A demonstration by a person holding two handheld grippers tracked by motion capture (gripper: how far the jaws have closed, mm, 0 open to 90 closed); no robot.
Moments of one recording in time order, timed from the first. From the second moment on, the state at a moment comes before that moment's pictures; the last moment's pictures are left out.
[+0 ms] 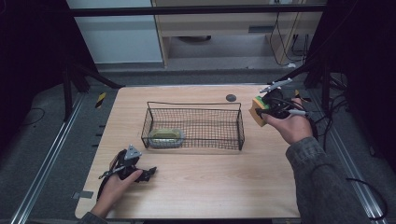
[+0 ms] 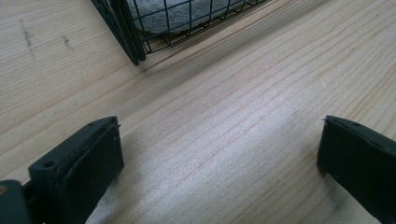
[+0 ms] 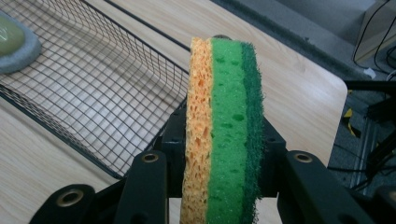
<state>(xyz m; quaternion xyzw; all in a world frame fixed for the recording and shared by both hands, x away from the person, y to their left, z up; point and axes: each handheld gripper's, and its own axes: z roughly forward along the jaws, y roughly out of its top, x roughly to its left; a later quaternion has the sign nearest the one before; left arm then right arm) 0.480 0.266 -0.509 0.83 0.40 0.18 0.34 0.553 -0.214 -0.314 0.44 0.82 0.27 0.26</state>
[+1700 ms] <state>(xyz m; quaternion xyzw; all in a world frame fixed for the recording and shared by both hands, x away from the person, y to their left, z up) 0.480 0.266 -0.509 0.83 0.40 0.18 0.34 0.583 -0.149 -0.338 0.36 0.85 0.30 0.24</state>
